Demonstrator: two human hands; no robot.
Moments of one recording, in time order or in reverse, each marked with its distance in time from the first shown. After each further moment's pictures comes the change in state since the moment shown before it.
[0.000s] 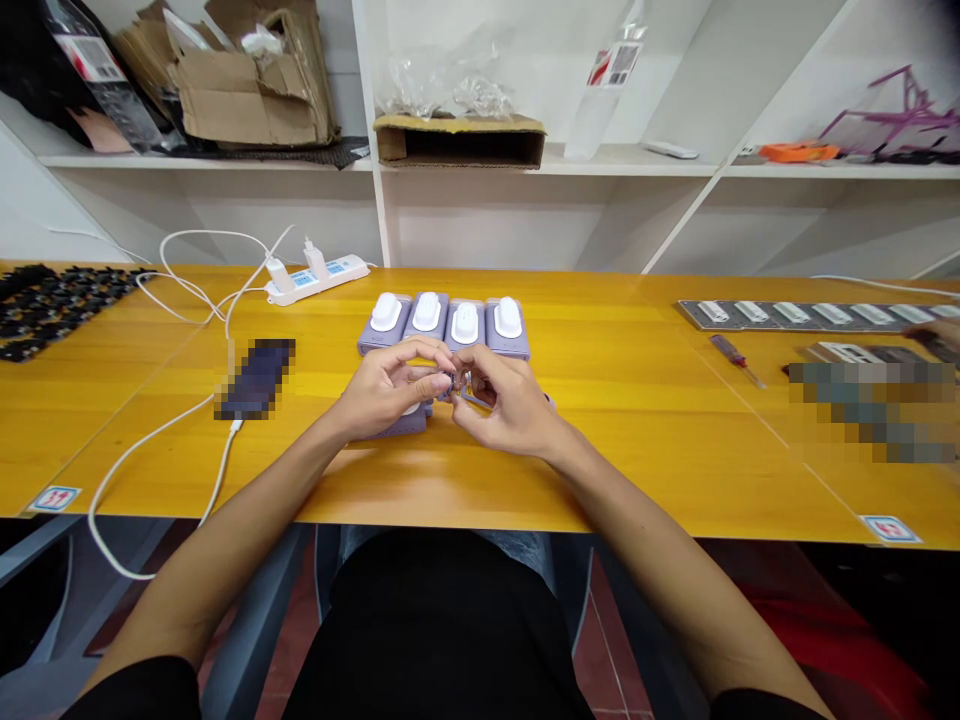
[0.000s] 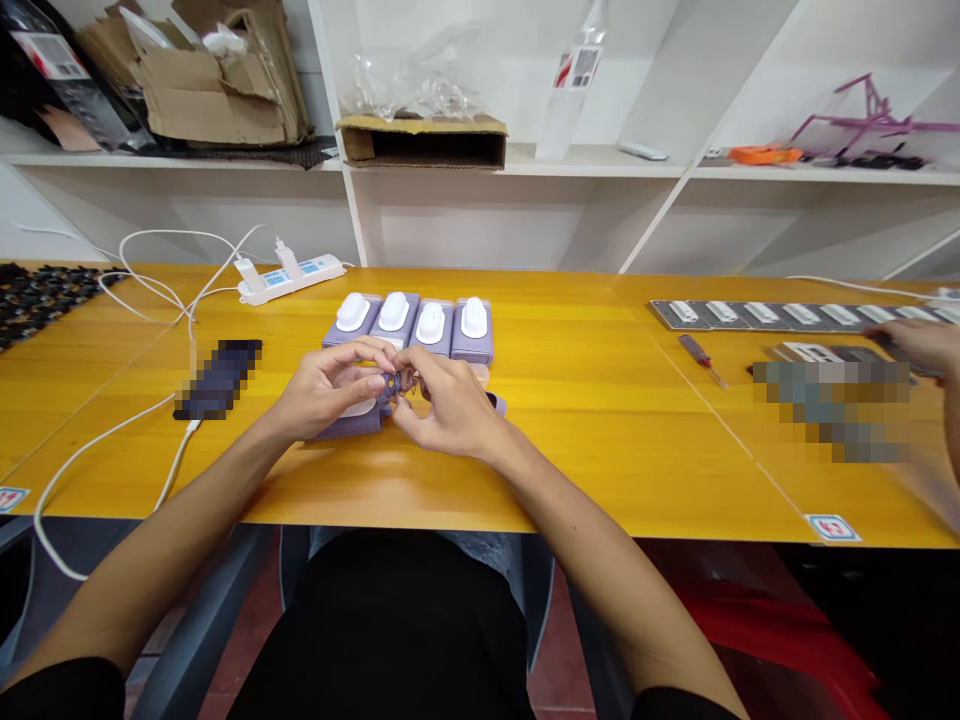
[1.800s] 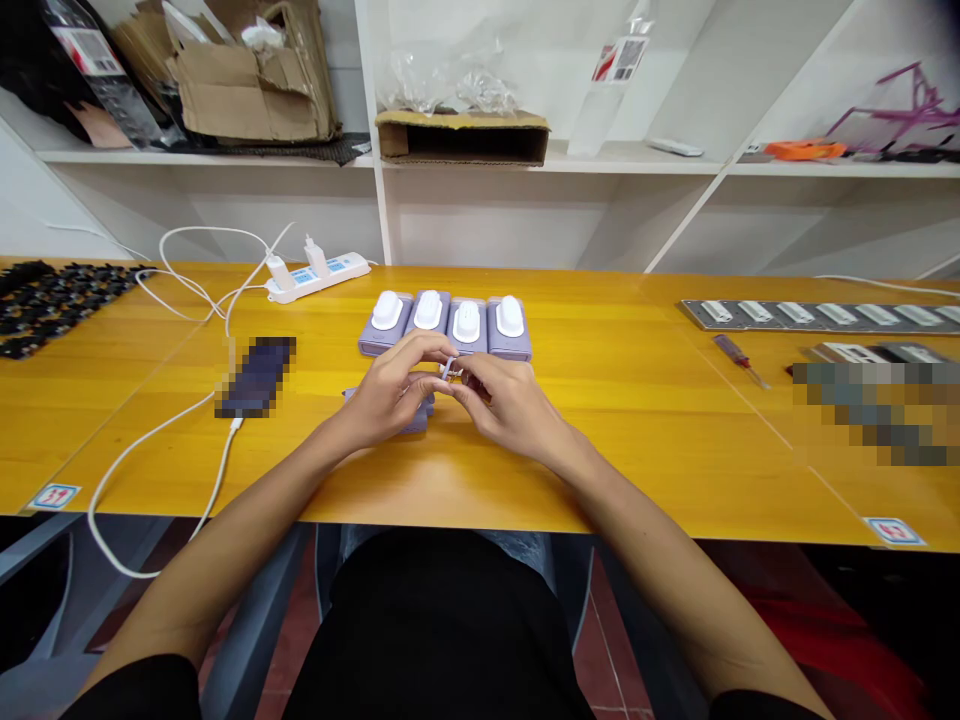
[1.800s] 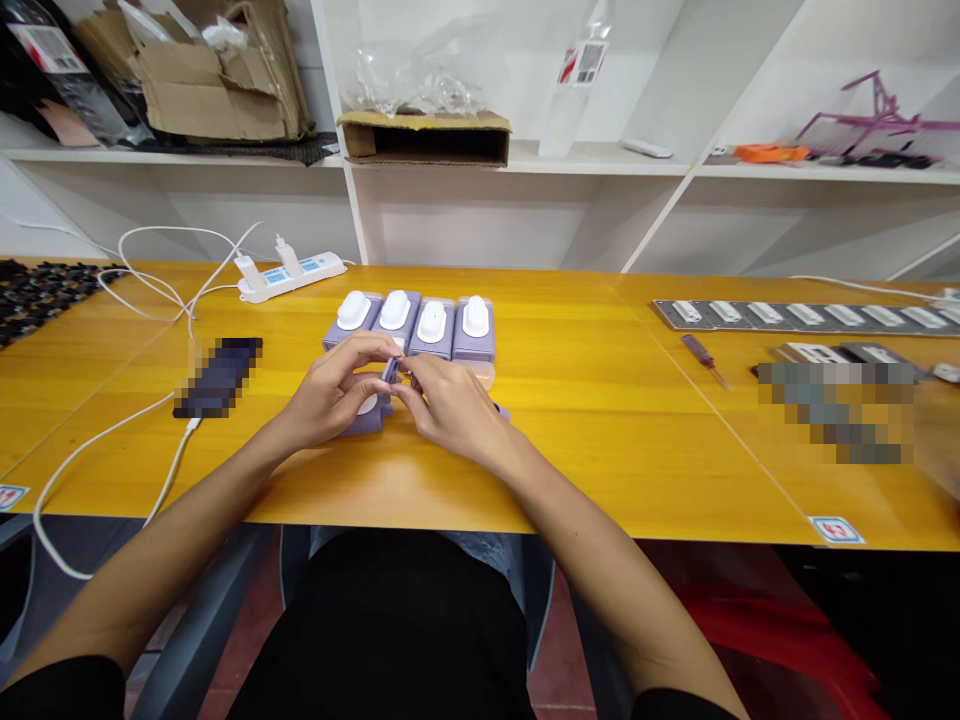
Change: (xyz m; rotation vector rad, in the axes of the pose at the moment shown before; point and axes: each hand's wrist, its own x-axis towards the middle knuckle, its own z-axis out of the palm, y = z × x) left_hand -0.002 -0.007 -0.001 0.653 -0.035 0.430; right_hand -0.003 0.009 0.004 -0.176 -0.045 0.000
